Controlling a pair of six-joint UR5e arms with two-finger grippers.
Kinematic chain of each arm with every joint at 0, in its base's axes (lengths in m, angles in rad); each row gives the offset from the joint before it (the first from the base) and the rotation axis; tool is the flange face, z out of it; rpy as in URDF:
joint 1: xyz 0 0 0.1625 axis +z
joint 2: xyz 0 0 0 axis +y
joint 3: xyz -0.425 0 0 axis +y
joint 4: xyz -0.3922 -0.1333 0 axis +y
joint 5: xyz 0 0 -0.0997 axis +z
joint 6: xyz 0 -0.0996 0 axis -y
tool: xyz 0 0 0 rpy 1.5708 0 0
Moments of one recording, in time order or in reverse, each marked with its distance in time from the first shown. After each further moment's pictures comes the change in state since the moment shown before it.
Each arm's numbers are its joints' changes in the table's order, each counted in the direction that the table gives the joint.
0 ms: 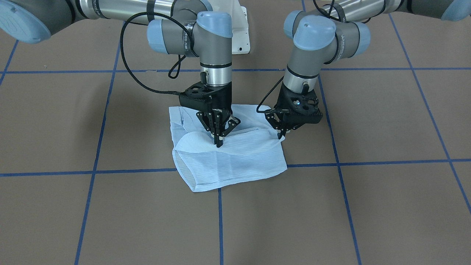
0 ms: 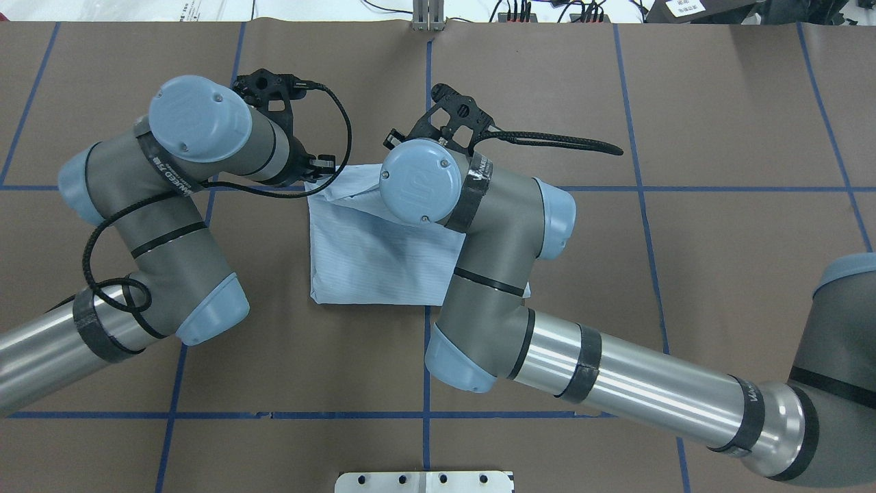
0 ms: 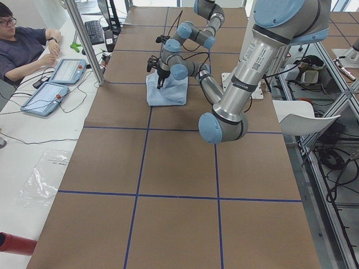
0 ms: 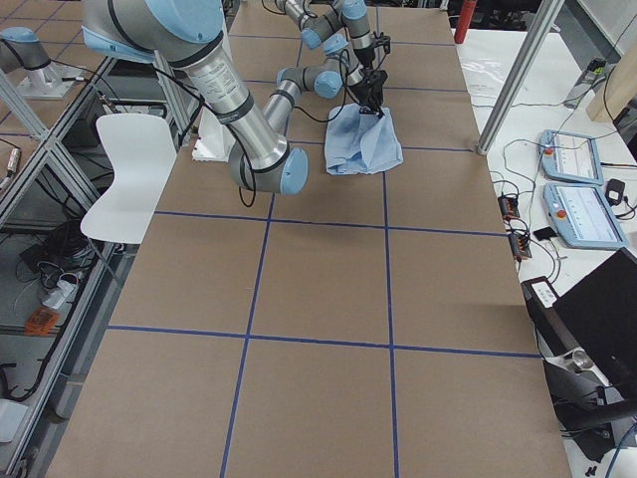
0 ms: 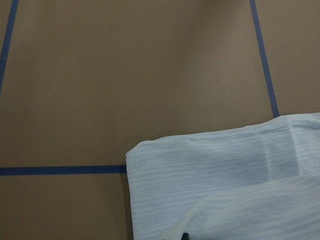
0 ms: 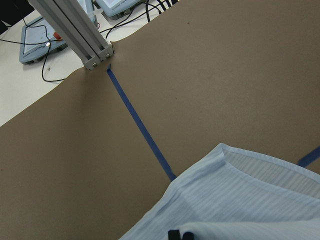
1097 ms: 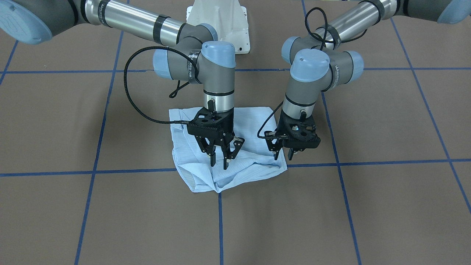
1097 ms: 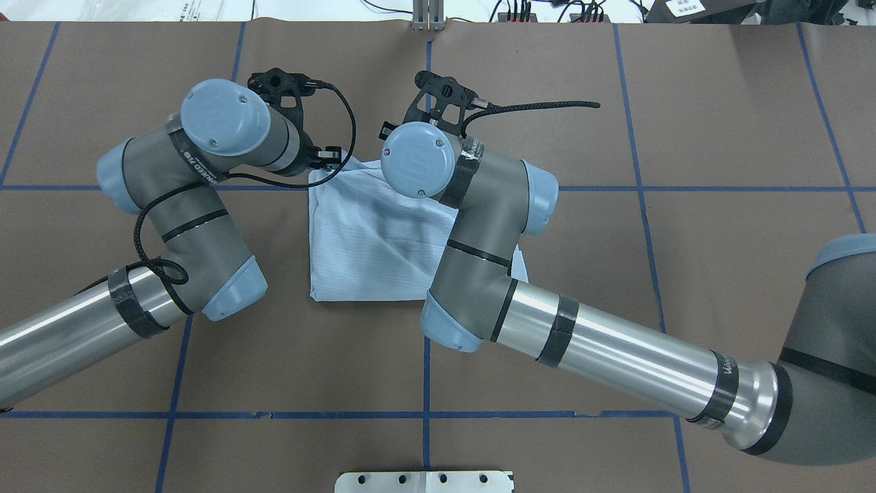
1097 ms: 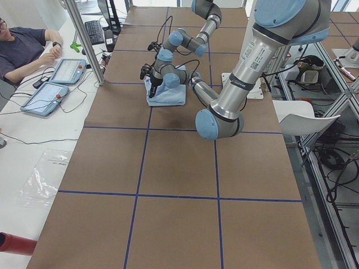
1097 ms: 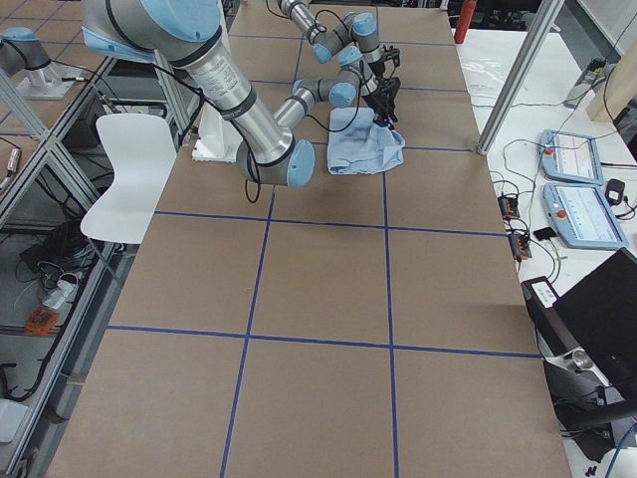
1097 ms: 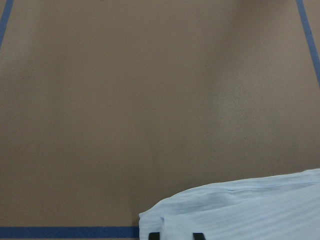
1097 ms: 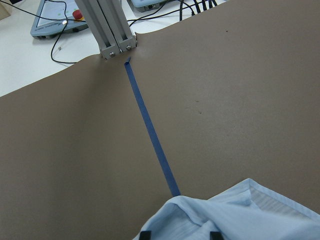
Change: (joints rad) left arm -0.016 0.036 -0.138 0.103 -0.020 0.067; right arm 0.043 -0.042 0.161 -0.136 -0.044 -0.232
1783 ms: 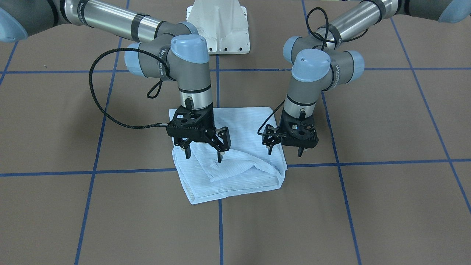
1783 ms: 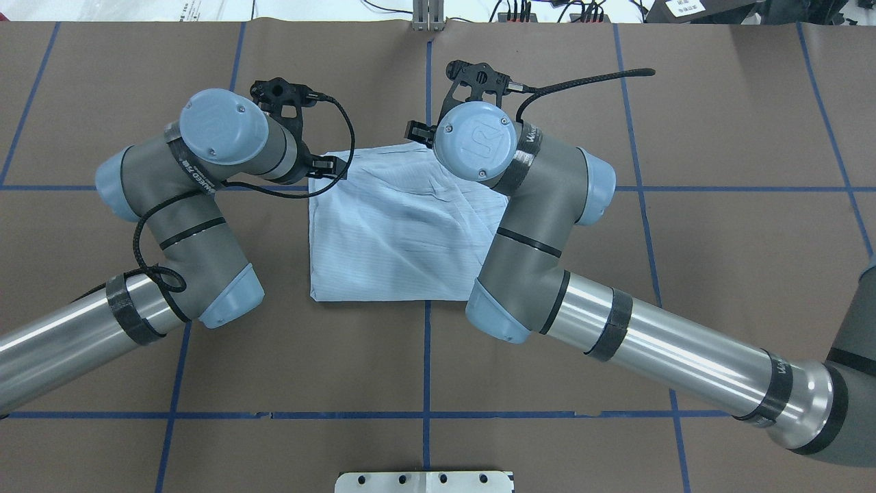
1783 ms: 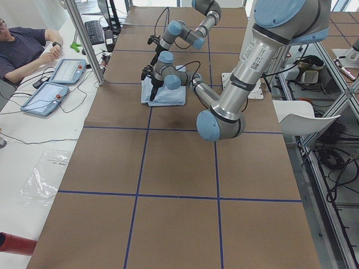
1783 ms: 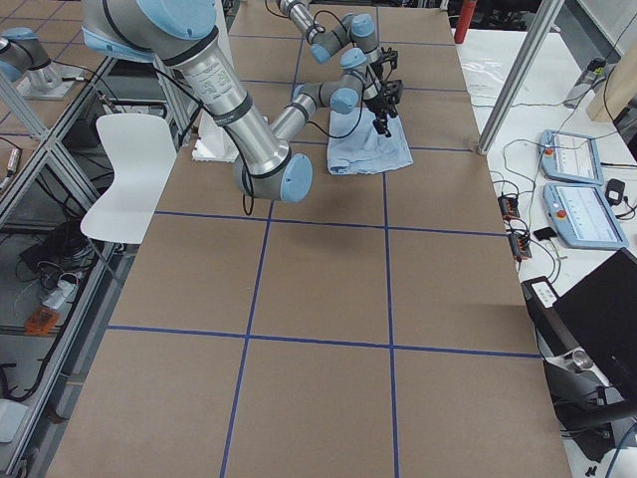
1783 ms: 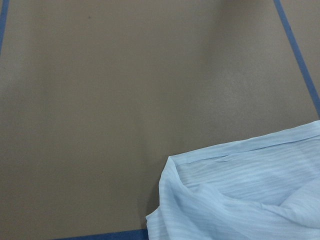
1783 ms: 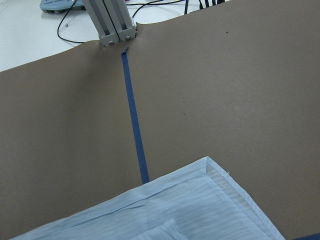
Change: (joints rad) left arm 0.021 -0.008 -0.026 0.005 -0.001 0.046; right arm 0.040 0.118 -0.145 -0.008 -0.102 -0.146
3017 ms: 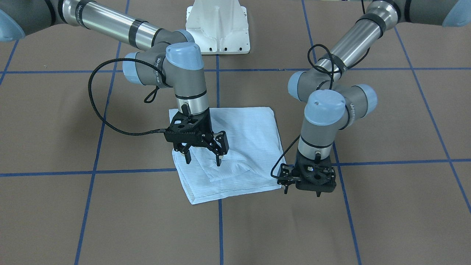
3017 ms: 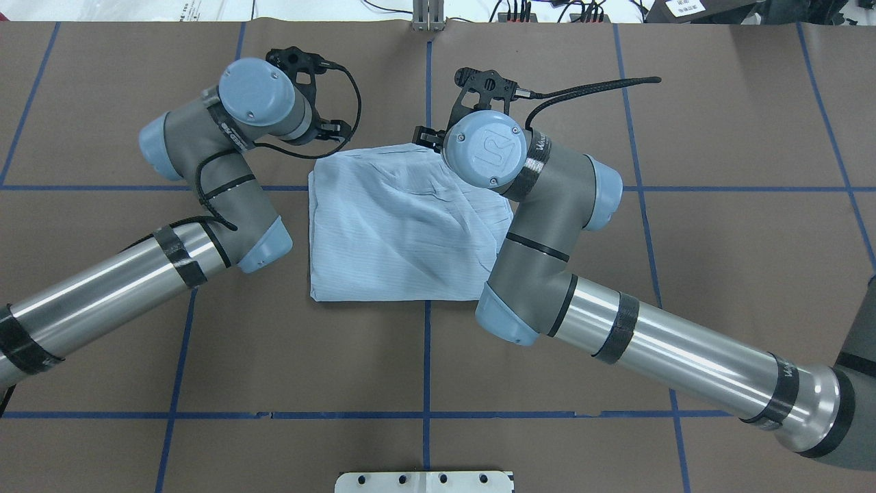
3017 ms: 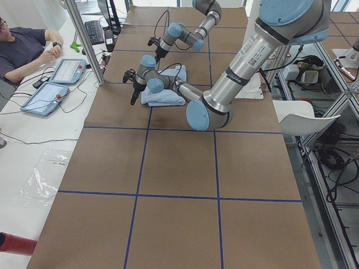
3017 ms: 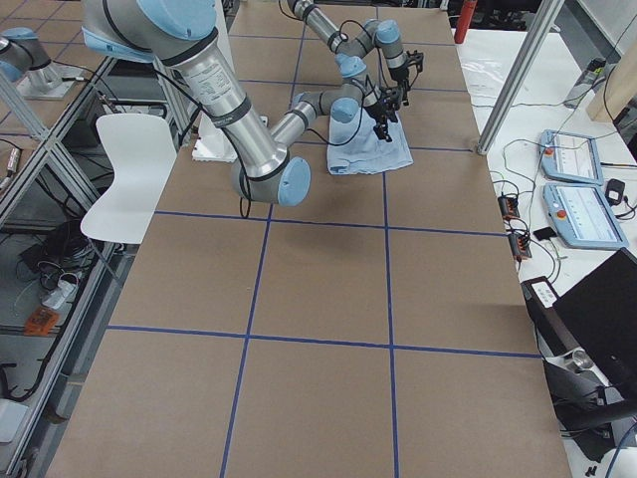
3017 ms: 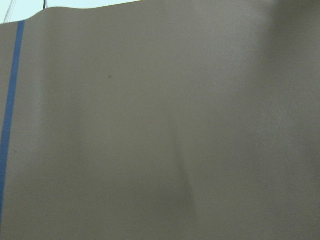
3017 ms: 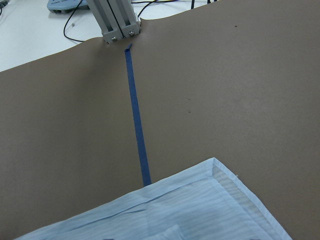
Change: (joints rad) left arm -0.153 0.114 -0.267 0.139 0.038 0.210; right arm -0.004 0.008 0.084 -0.141 0.006 -0.002
